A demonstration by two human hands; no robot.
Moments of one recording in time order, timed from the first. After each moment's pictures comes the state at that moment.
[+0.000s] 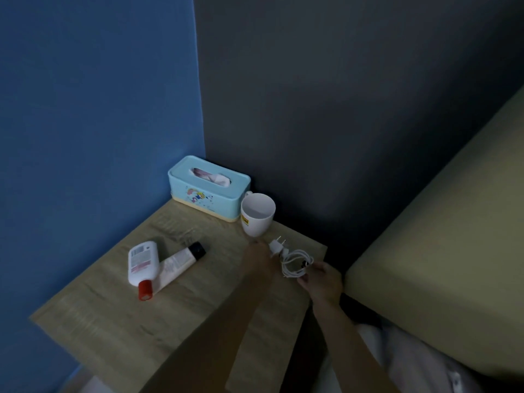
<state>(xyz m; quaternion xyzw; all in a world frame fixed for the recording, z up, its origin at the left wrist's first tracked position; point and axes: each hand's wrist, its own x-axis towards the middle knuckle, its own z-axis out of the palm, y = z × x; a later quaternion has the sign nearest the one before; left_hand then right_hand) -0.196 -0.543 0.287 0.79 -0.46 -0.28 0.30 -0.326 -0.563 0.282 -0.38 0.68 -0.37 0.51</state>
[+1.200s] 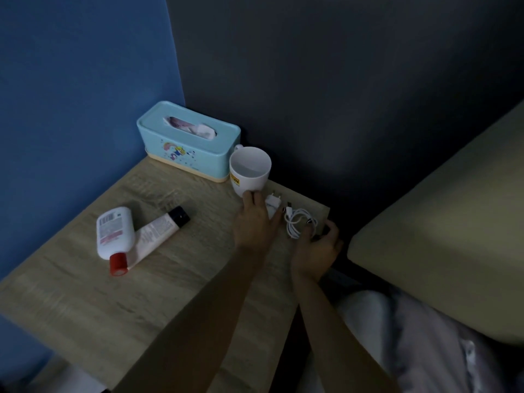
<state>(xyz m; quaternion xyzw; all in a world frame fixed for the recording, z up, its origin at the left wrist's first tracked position) -0.200 -0.564 0.243 0.80 -0.51 -0.09 0.31 -0.303 -0.567 0.233 -0.44 0.73 -0.46 0.24</state>
